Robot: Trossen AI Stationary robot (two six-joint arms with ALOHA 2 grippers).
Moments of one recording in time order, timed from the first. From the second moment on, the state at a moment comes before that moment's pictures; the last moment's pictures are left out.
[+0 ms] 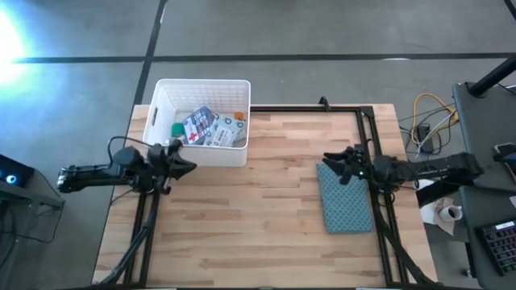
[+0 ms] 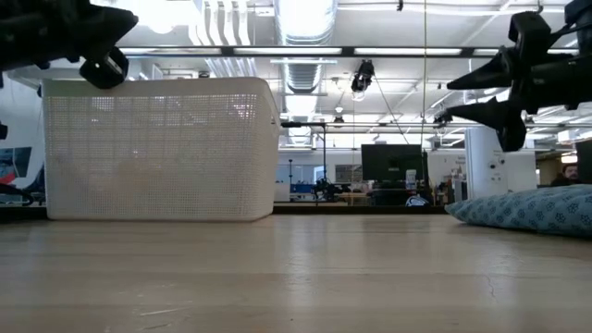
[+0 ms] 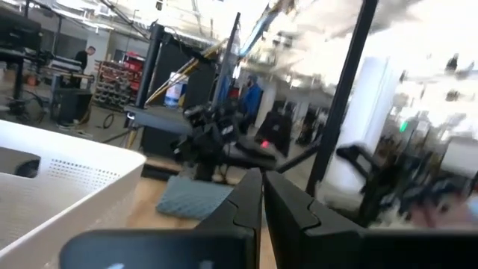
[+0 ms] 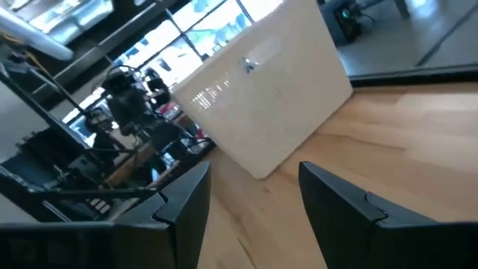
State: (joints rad) left arm 0.07 0.13 0.12 0.15 0.10 -0.31; right arm 0.08 0.28 0.01 0.24 0.46 0.70
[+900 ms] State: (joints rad) left arm -0.05 0.00 0.01 0.03 0.11 -0.07; right arm 0.08 0.27 0.01 0.06 0.46 0.70
